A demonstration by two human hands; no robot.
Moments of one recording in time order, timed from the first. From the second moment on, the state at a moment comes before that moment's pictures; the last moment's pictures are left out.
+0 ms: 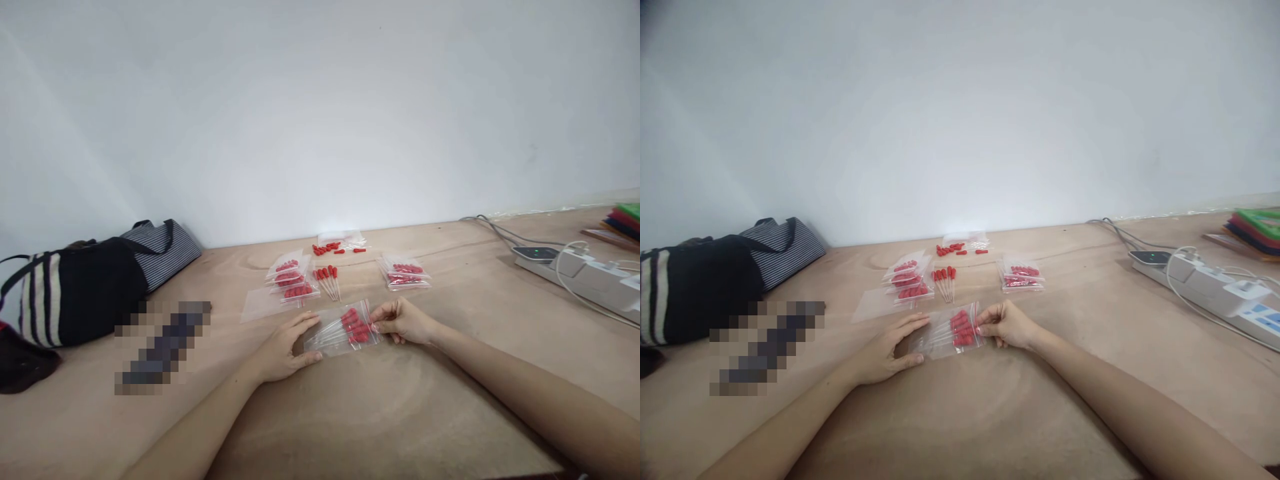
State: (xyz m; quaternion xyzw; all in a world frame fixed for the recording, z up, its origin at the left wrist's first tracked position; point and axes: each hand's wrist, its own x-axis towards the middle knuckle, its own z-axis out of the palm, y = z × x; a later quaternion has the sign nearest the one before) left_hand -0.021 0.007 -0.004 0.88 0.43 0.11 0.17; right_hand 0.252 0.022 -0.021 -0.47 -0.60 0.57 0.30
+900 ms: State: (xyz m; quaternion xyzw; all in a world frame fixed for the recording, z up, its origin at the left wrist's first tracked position) left_hand -0.006 0.001 0.000 0.92 0.32 0.14 0.21; right_hand 0.293 0.028 -0.018 -0.39 -0.88 0.03 0.25
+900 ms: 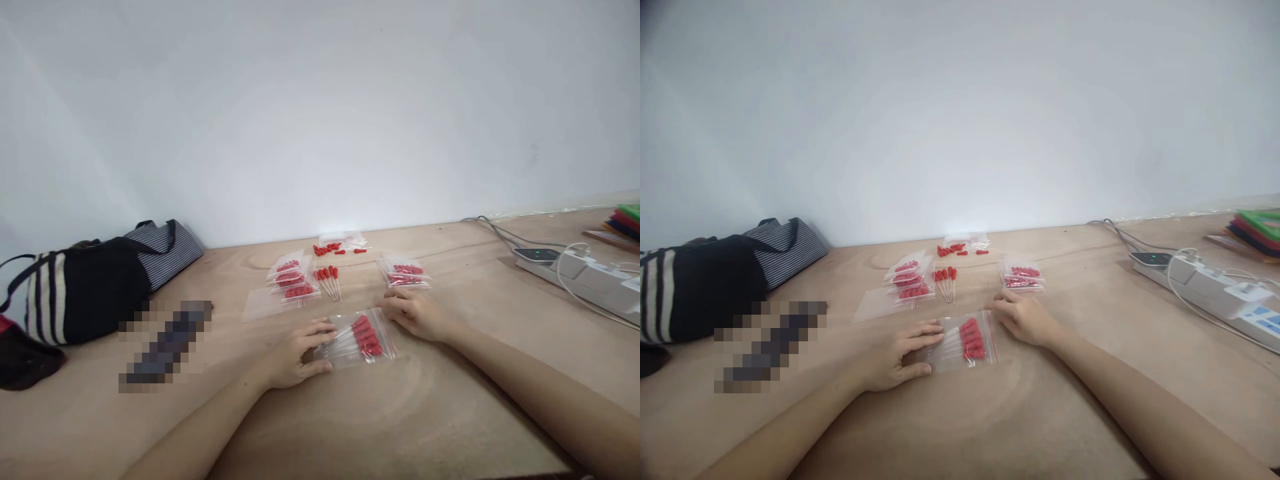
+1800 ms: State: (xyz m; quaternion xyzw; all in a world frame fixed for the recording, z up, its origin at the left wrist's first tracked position) left_hand 0.054 0.038 -0.019 0.90 0.30 0.29 0.04; right_hand 0.274 0.022 -0.012 -0.53 -0.83 -0.16 0.06
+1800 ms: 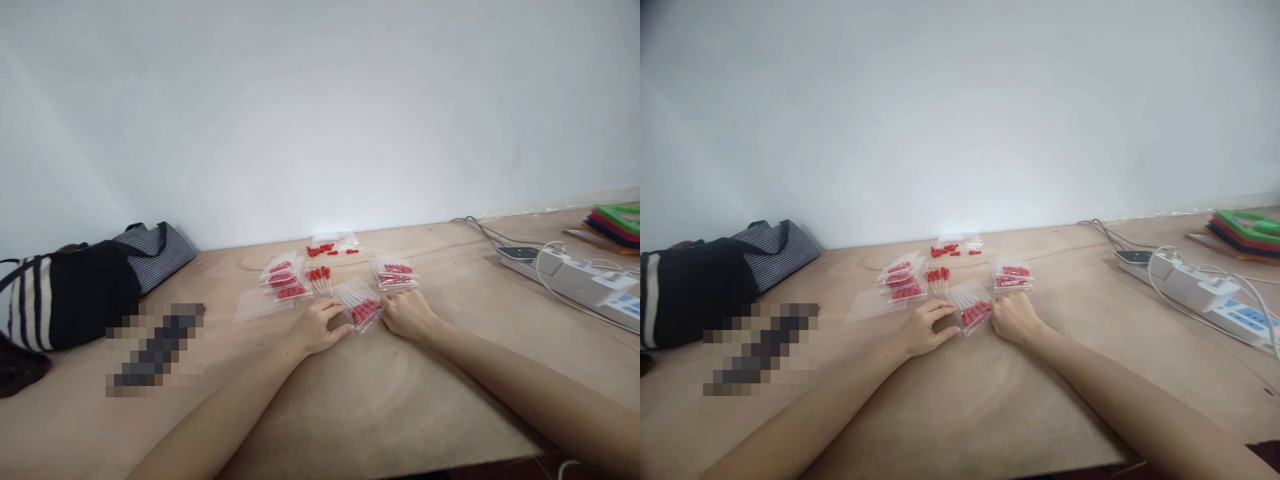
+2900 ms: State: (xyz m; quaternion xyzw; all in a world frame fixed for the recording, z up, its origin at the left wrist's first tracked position) left_hand 0.049 0.066 -0.020 0.93 0.21 0.25 -0.17; right_hand 0.287 0.050 -0.034 -0.24 -0.90 -0.32 0.18
